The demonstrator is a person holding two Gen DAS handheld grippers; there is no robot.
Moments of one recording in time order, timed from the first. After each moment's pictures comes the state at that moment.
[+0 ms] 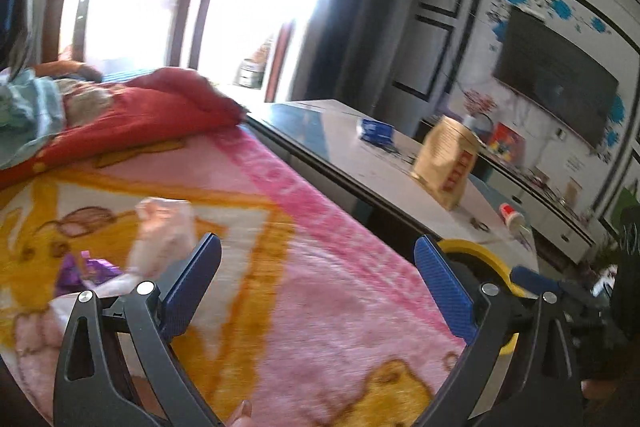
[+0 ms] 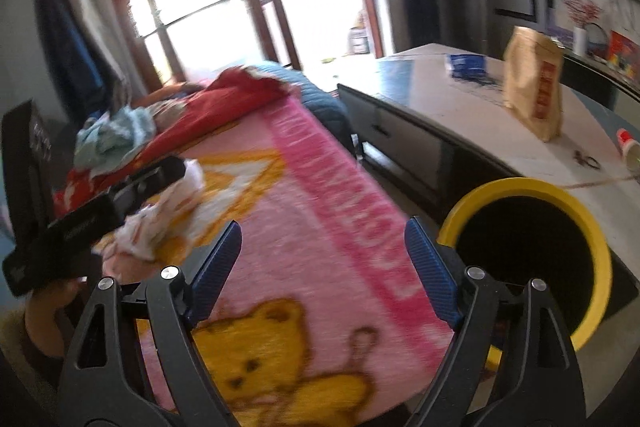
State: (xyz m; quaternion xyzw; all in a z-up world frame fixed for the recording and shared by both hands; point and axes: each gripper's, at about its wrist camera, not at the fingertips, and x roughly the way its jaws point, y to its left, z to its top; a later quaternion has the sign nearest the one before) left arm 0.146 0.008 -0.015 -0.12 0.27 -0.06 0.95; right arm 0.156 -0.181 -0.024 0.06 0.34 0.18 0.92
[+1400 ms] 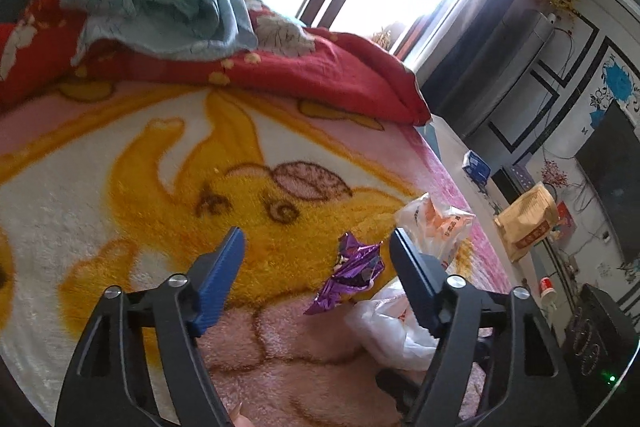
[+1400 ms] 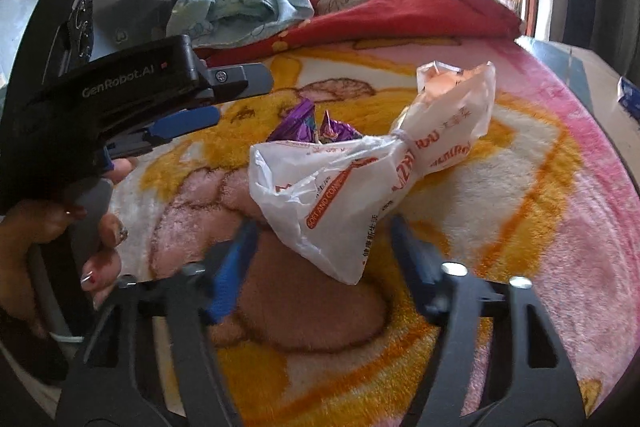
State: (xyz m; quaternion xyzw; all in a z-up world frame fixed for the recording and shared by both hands) left arm 0.119 0.218 -0.069 -0.28 0.32 0.07 0.90; right arm 0.170 0.074 -0.087 -0.06 0.41 0.38 0.83
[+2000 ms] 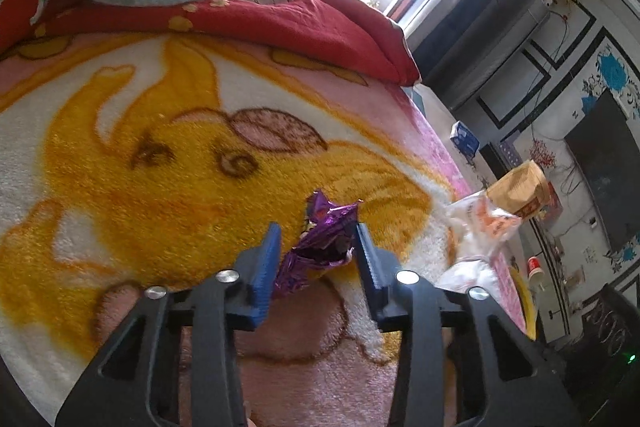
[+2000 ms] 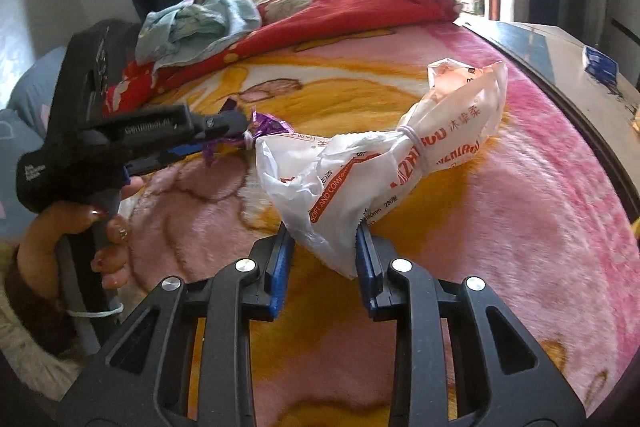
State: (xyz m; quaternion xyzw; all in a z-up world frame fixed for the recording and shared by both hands) left arm 0.144 0.190 -0.099 -0.29 0.37 0.03 0.89; right arm 0.171 0.004 -0.085 -0.03 0.41 0.33 0.85
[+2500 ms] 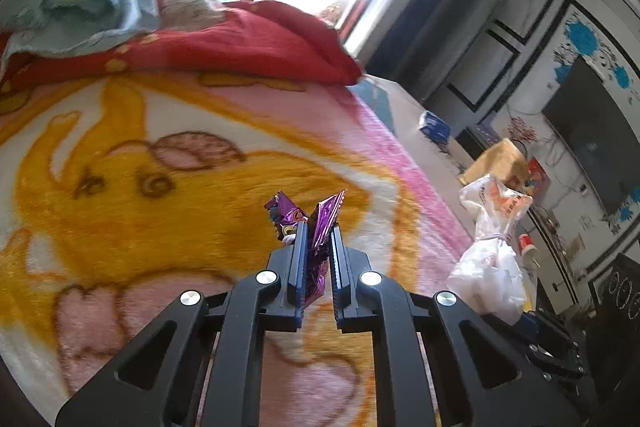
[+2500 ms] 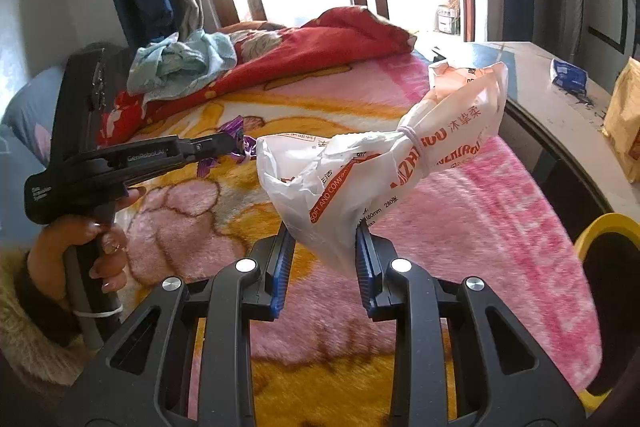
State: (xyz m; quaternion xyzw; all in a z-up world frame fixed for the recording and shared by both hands) left arm 0.149 0.138 -0.065 -0.24 0.34 -0.02 0.91; right arm 0.166 -0.054 -0.053 -0.02 0.37 0.31 0.88
